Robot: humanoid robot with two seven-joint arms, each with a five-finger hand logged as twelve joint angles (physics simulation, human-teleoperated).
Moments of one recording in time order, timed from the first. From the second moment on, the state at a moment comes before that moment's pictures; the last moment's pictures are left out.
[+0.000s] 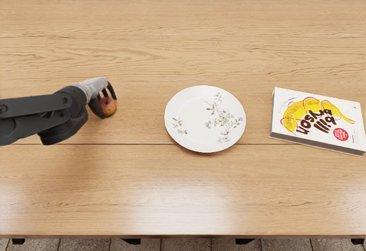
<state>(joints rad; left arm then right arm) -1.24 0.49 0.18 -1.30 0.94 0.26 0.61 -0.06 0.00 0.05 0.20 -0.15 0.07 -0.09</state>
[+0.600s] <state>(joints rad) -1.24 0.49 0.18 -1.30 0.93 0.26 0.61 -0.06 0.00 0.05 0.20 -0.15 0.07 -0.09</state>
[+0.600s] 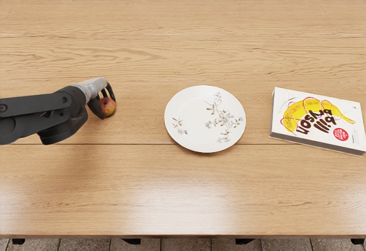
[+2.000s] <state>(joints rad) -1.23 0.27 -0.34 -1.13 0.57 -0.27 0.61 -0.06 0.00 0.05 0.21 -0.15 0.07 -0.09</state>
